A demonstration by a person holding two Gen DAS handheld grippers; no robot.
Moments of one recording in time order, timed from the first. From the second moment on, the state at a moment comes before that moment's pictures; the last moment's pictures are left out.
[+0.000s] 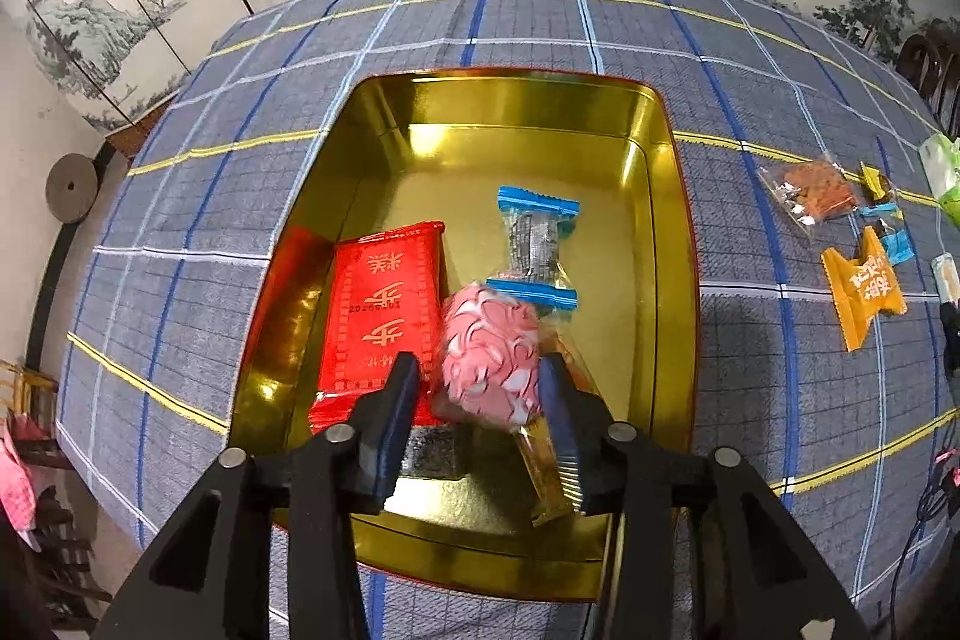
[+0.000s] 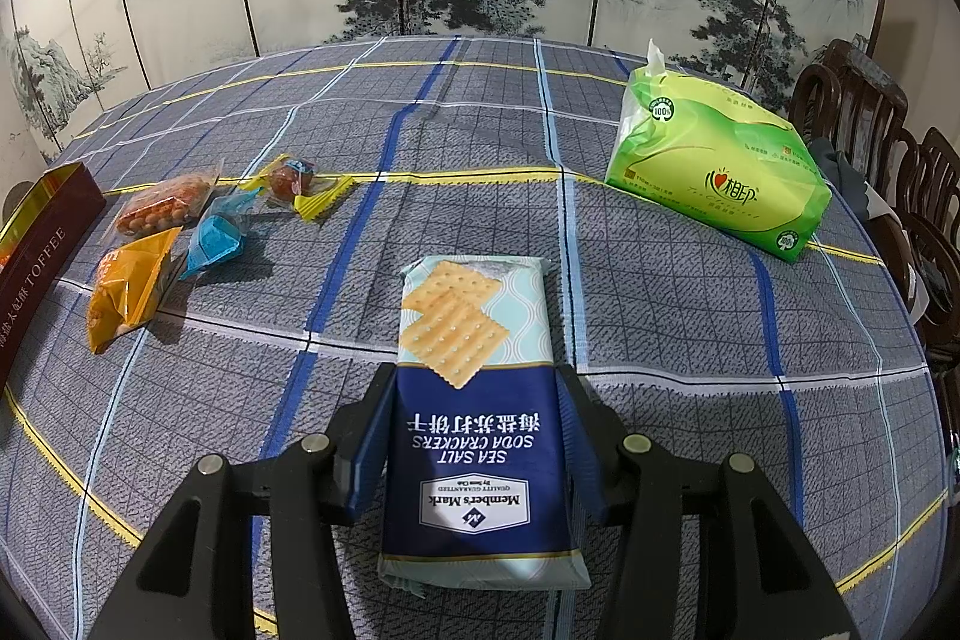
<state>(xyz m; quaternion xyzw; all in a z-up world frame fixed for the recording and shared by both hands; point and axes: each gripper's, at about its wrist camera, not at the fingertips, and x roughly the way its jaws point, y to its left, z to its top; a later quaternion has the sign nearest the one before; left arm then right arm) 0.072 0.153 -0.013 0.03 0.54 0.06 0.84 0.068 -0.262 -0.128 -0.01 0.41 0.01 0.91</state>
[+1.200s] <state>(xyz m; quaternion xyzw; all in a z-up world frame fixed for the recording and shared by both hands) 0.027 0.162 0.002 0.00 0.51 0.08 0.86 0.067 -0.252 -0.123 -0.01 0.43 -0.04 0.90</state>
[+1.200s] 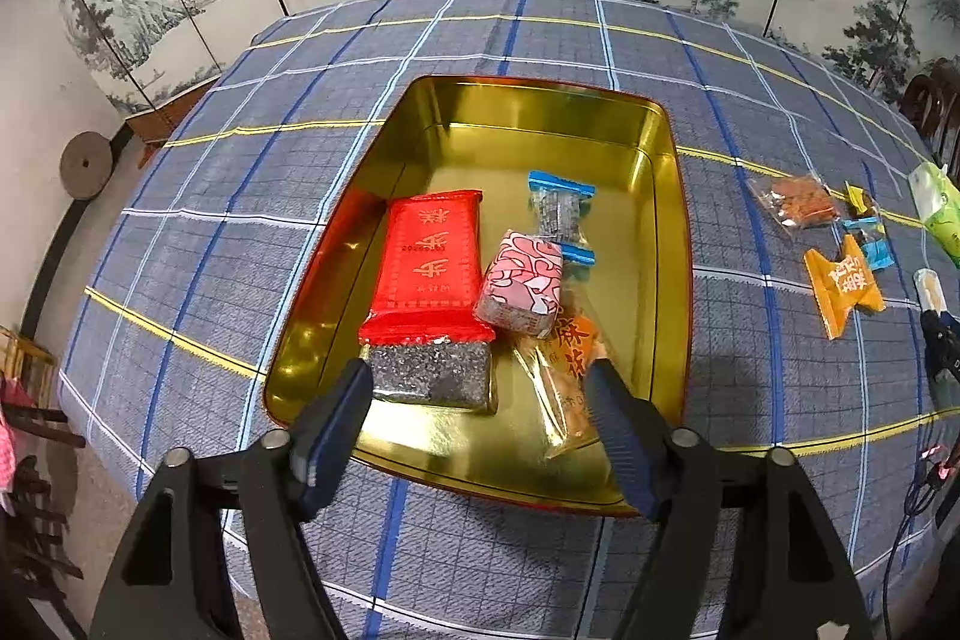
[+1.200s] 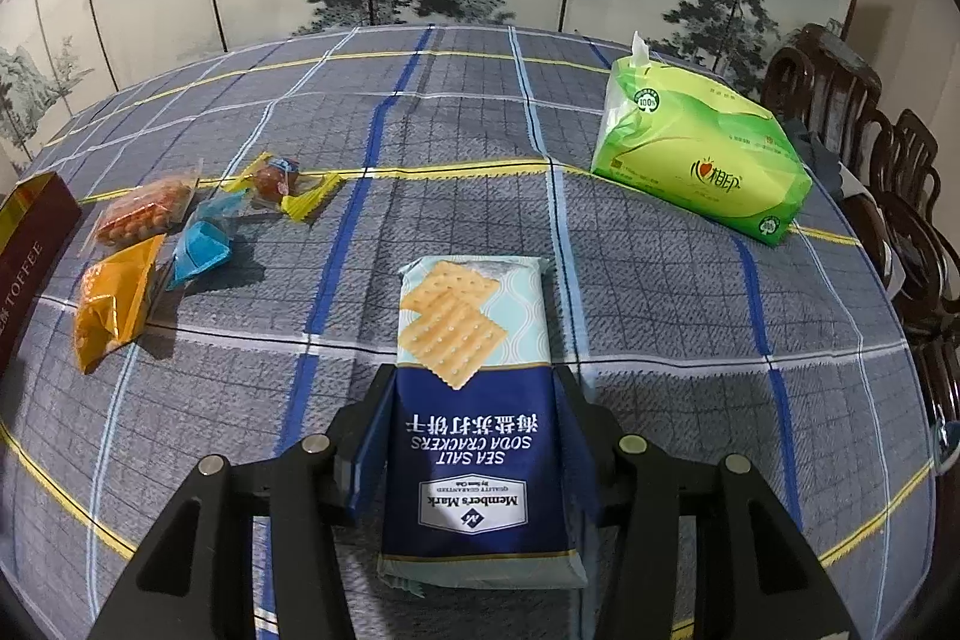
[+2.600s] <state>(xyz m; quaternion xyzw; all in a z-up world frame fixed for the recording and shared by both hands) -0.024 0.264 0.005 -0.07 0.51 0.19 0.84 0.054 0.077 -0.048 -0.06 0.38 0.29 0.87</state>
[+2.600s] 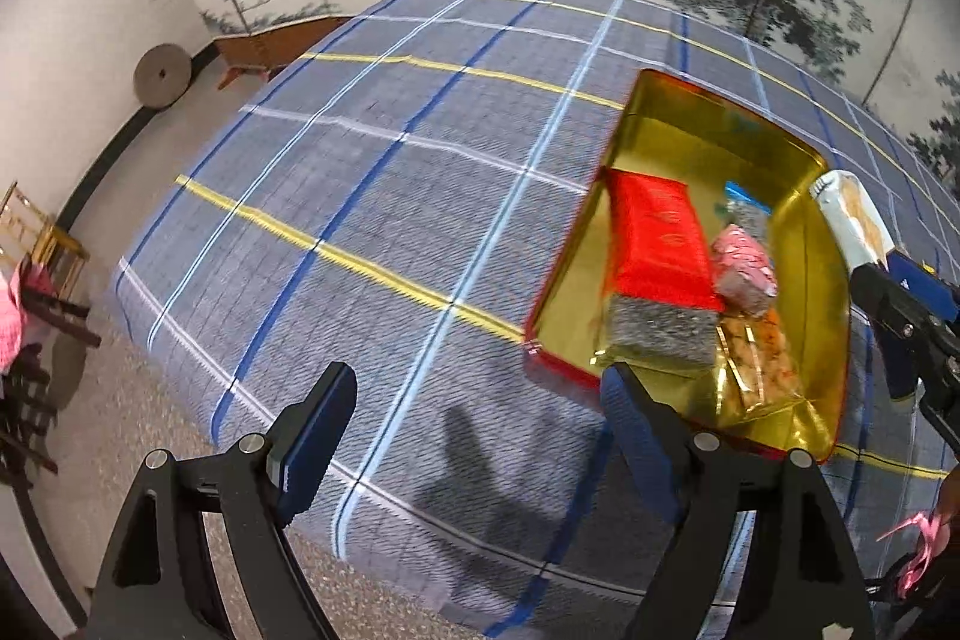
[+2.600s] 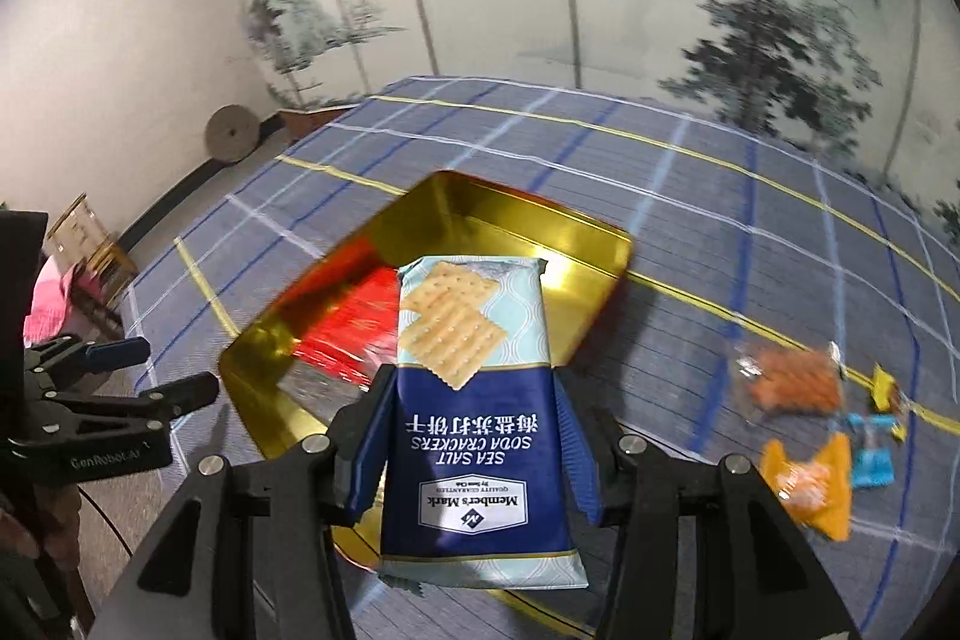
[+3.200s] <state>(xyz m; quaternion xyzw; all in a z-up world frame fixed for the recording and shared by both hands) -0.035 0.285 0.003 -0.09 0.51 0.21 0.83 0.057 0.148 -0.069 -0.13 0.39 0.33 0.85</state>
